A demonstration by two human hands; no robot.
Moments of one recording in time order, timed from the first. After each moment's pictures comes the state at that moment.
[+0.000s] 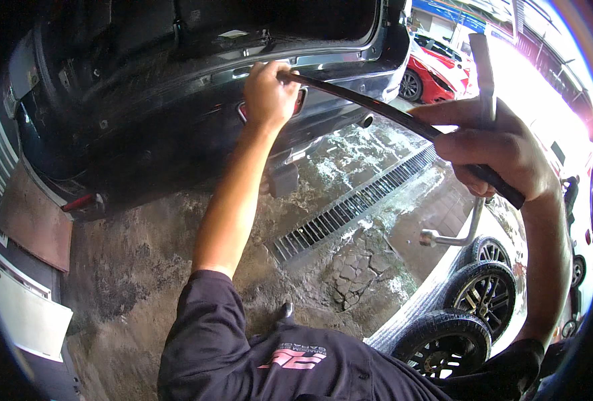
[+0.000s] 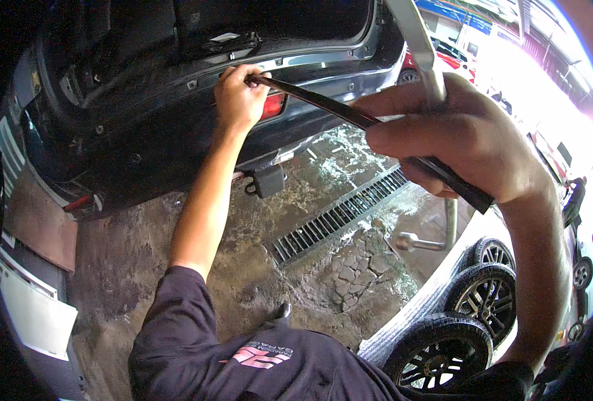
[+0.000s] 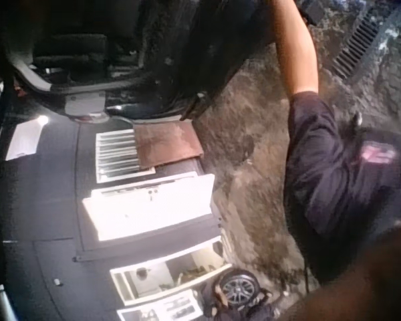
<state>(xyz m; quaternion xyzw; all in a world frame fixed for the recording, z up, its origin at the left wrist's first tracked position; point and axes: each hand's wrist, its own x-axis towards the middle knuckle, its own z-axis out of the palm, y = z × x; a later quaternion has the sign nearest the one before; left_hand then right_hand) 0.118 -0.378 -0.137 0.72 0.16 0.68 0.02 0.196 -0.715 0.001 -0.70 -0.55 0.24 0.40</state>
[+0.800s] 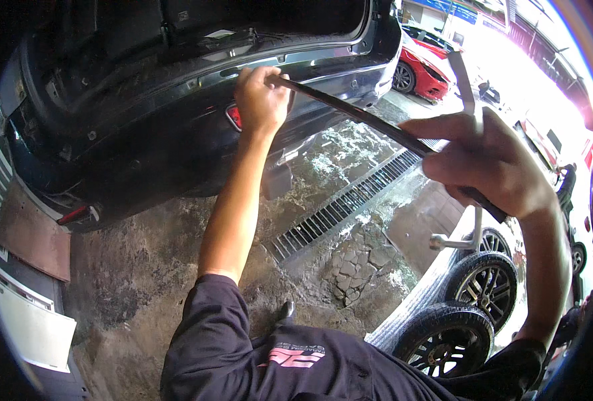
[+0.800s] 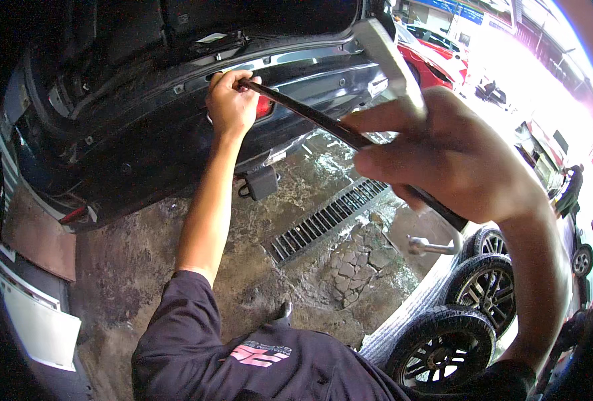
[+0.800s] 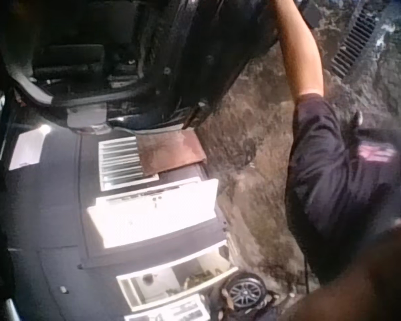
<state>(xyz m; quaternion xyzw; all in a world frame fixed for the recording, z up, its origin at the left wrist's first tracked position) 0.130 -0.371 -0.153 0.67 0.19 0.71 0.05 0.199 -0.712 -0.011 -0.69 -0.60 0.21 0.35</state>
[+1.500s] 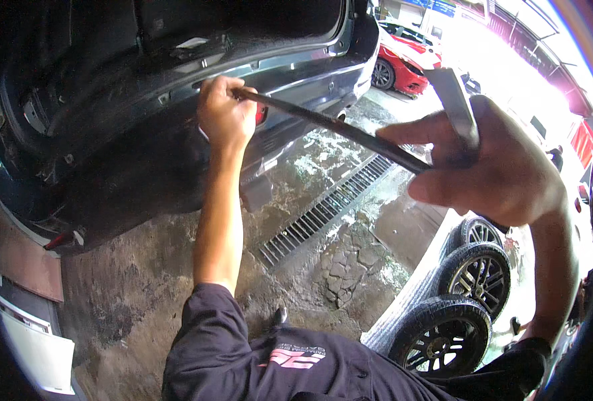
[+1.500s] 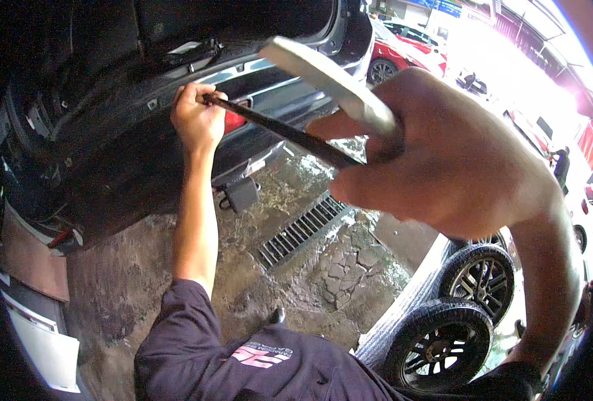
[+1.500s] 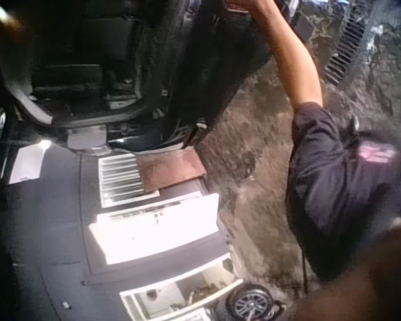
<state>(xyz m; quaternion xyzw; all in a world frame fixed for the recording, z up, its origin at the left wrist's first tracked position) 0.116 -0.370 -0.149 0.66 0.17 0.73 0.09 0.192 -0.710 0.009 -0.75 -0.61 0.11 0.23</state>
